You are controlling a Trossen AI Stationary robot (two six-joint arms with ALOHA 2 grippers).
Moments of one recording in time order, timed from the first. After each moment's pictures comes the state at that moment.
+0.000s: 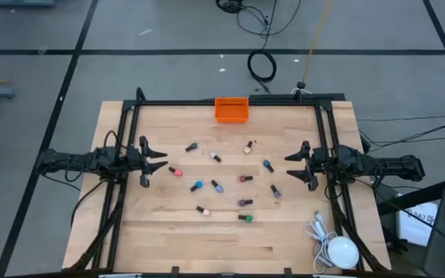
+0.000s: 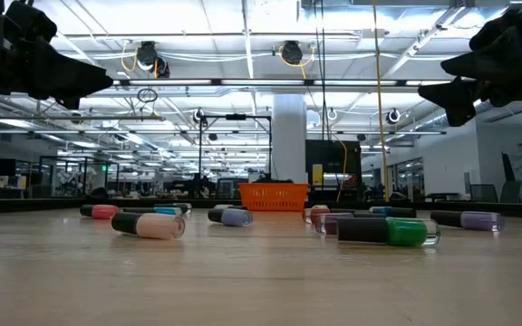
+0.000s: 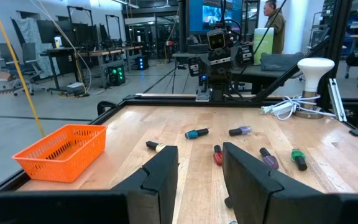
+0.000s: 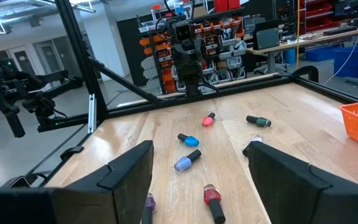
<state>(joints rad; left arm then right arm) -0.10 0.03 0.04 0.00 -0.22 0.04 0.01 0.03 0.01 0.02 -0.03 0.22</state>
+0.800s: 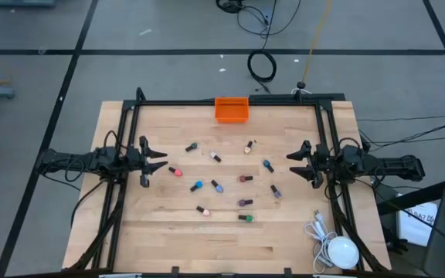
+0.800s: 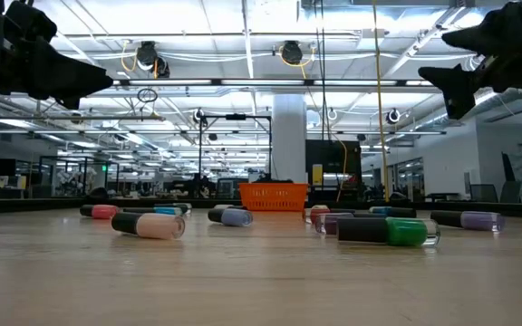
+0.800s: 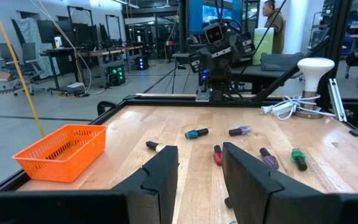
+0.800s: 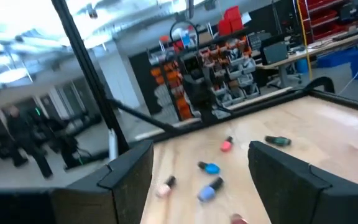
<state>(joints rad) -0.10 0.03 0.04 0.00 -0.22 0.04 0.01 0.03 0.01 0.16 -0.03 0.39</state>
